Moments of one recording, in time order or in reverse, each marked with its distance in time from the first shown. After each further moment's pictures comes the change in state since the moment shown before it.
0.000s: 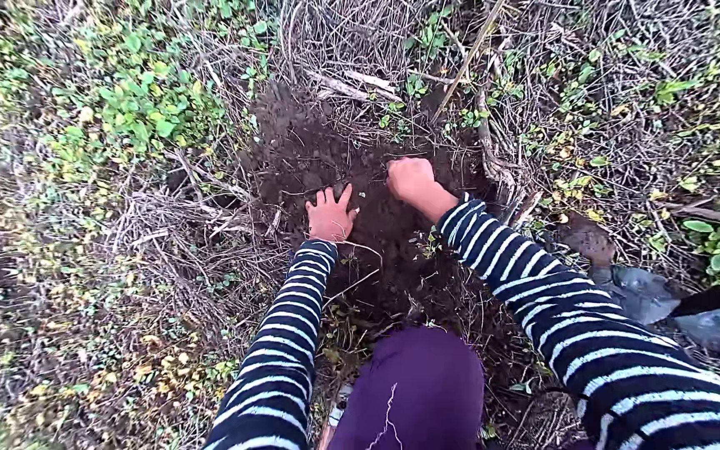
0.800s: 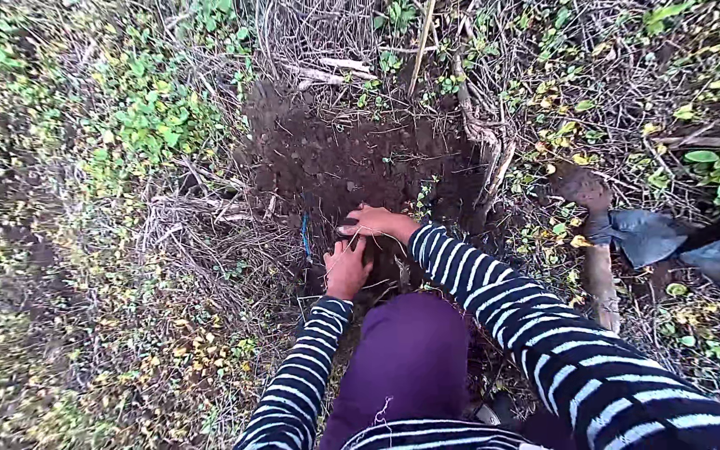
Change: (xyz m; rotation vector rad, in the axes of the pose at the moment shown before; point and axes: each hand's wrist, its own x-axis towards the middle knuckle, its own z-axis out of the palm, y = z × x) left_hand -0.148 0.043 0.056 -0.045 -0.112 0.027; right_hand -0.059 -0.023 0.097 0.357 -0.359 -0.270
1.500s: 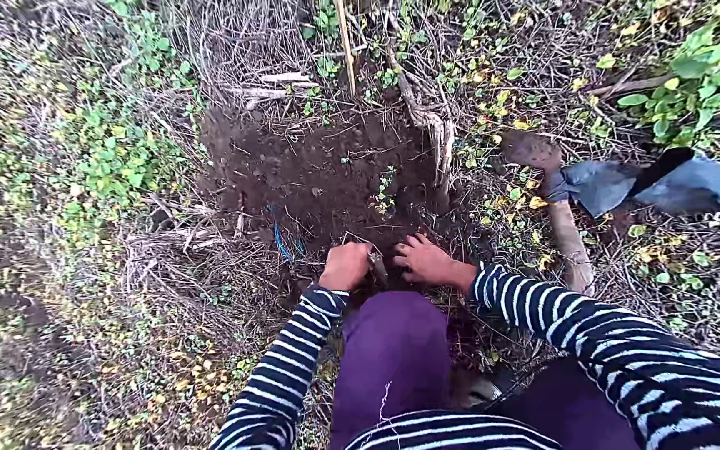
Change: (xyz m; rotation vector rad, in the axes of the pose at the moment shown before) left_hand -0.009 0.067 -0.059 0.178 -0.327 0.230; right_hand -0.138 0.127 0.101 -0.311 0.185 -0.115
